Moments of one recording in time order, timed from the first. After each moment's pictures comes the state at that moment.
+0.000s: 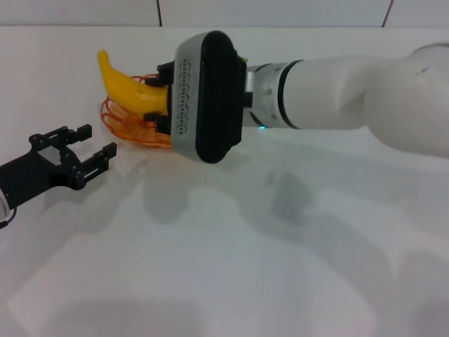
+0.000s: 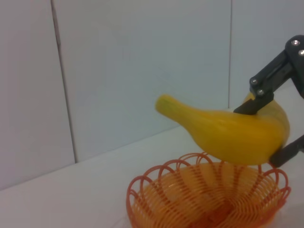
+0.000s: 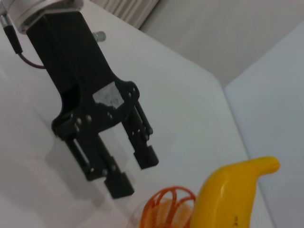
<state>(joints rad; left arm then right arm) -0.33 -2.02 1.17 0.52 1.29 1.07 -0.92 0.70 2.06 -2.06 -1.10 -2.23 -0.45 1.94</state>
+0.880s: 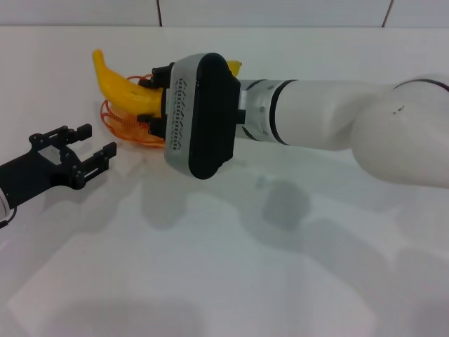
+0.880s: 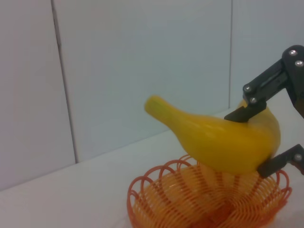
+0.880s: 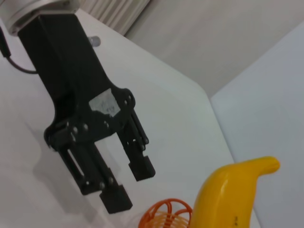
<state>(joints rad) -0.33 -2.02 1.17 0.52 1.29 1.07 -0.92 0.71 2.06 -2.17 -1.03 -2.20 -0.27 1.97</state>
